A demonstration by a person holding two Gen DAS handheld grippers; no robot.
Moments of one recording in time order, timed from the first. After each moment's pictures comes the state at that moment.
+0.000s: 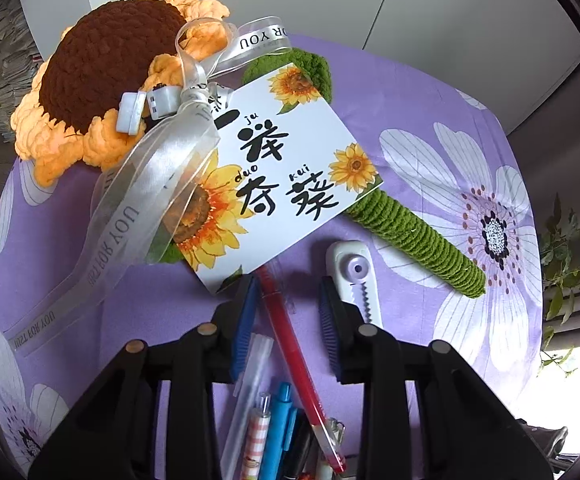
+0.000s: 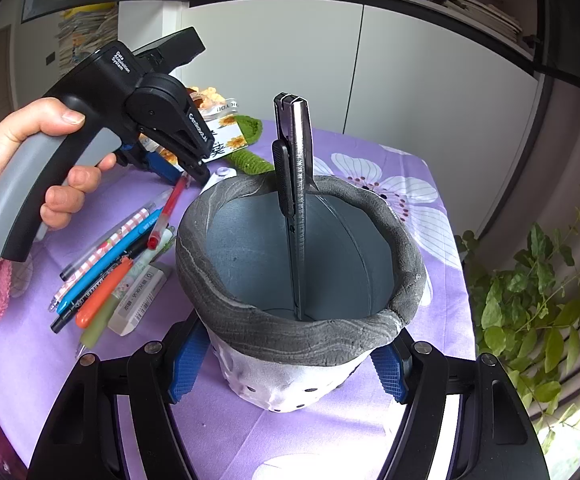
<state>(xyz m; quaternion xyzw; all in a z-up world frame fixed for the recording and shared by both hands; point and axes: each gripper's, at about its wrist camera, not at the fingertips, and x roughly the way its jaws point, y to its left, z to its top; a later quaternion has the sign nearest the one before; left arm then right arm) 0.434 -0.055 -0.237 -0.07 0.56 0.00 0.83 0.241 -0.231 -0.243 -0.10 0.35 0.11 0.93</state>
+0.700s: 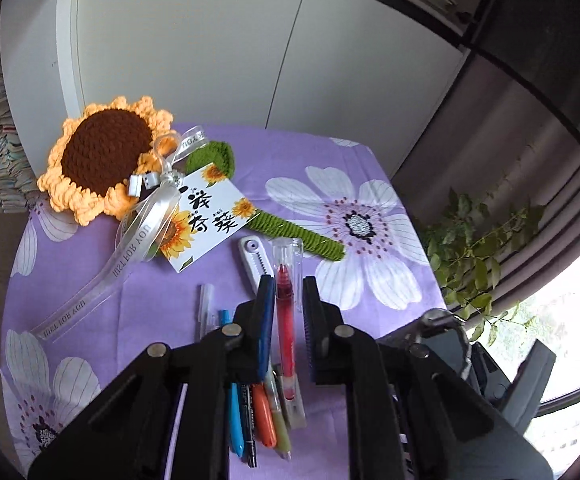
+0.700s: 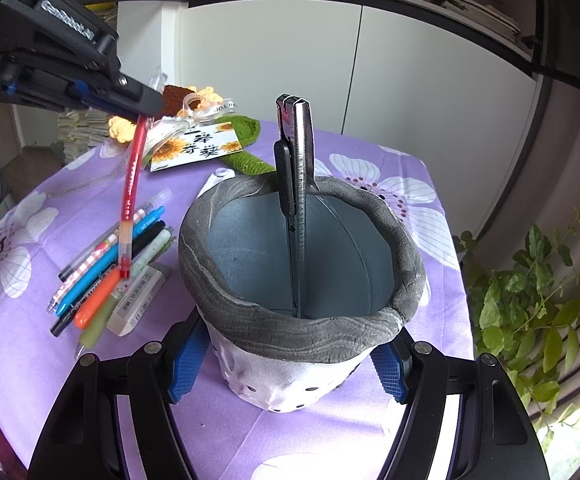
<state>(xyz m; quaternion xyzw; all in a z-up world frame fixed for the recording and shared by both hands) 0.316 -0.062 -0.135 -0.07 0.43 -0.14 0.89 0.241 -0.231 -0.242 -0.10 0.34 0.11 0.93</state>
